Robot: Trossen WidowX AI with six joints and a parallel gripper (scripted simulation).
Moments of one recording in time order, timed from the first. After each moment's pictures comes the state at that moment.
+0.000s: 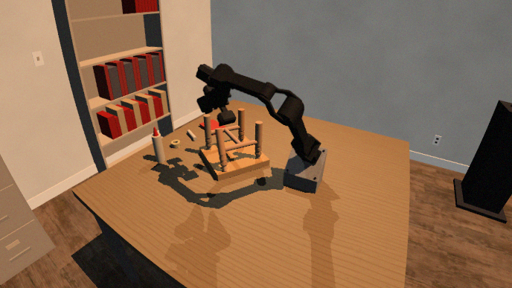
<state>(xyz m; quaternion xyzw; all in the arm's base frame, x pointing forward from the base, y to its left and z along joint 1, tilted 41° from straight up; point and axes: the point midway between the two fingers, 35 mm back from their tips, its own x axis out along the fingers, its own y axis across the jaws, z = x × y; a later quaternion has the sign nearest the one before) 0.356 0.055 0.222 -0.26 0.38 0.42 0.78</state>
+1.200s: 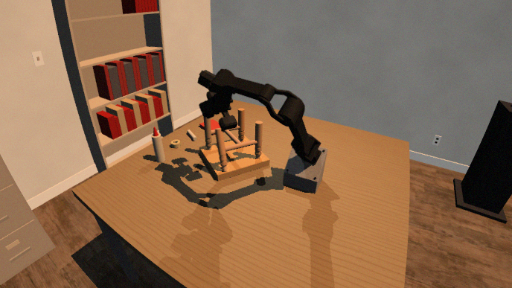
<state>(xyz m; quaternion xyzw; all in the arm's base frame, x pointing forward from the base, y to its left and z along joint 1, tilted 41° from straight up) 0.348 0.064 0.200 -0.24 0.41 0.42 0.77</state>
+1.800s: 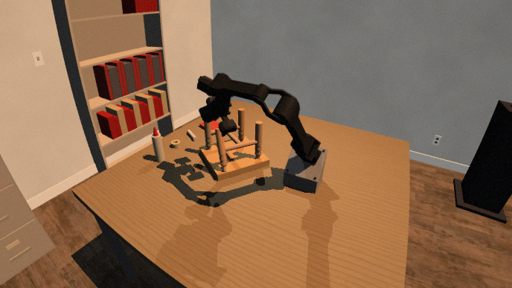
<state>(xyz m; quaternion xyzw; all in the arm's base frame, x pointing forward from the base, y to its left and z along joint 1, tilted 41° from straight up) 0.348 0.080 0.179 -0.22 0.42 0.46 0.75</state>
